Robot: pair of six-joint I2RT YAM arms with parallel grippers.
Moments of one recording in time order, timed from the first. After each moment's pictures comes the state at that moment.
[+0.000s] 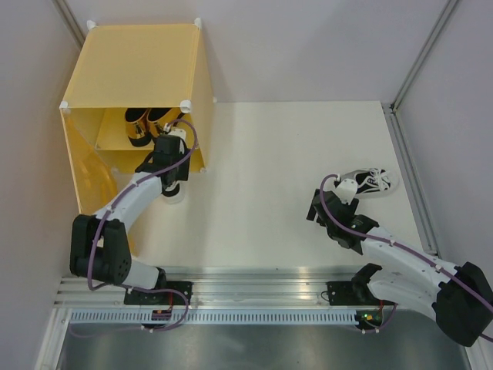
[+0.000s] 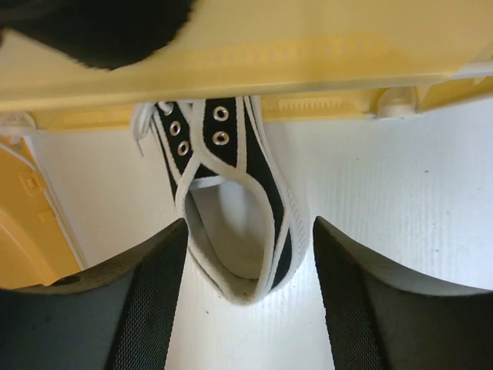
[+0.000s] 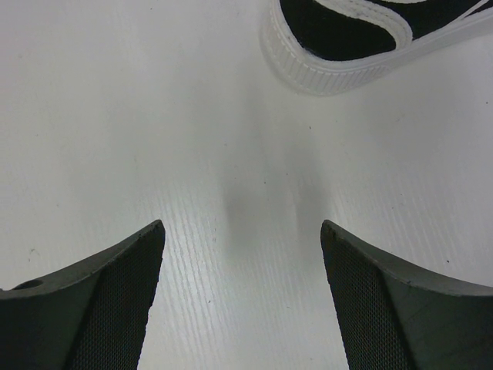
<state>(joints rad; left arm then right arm) -0.20 1.47 0.98 -0.32 -0.30 0.07 0.66 0.99 0.50 -0.37 0.60 0.75</state>
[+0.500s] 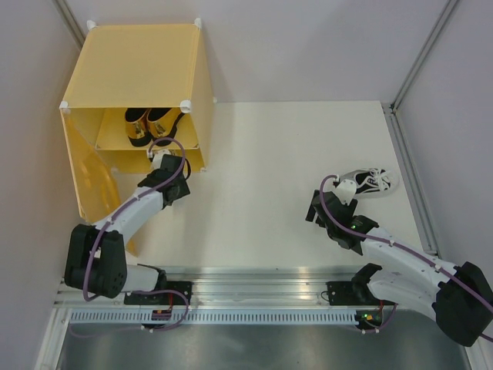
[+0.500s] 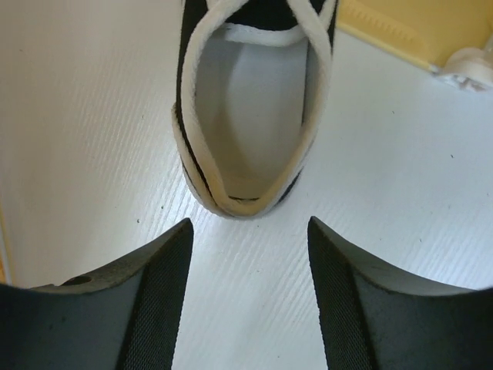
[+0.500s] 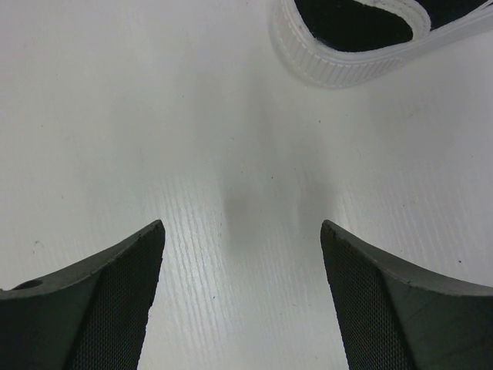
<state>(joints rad) -0.24 1.34 0.80 -0.42 -0.43 -0.50 0.66 0.99 0.48 -0.36 0.57 0.75</state>
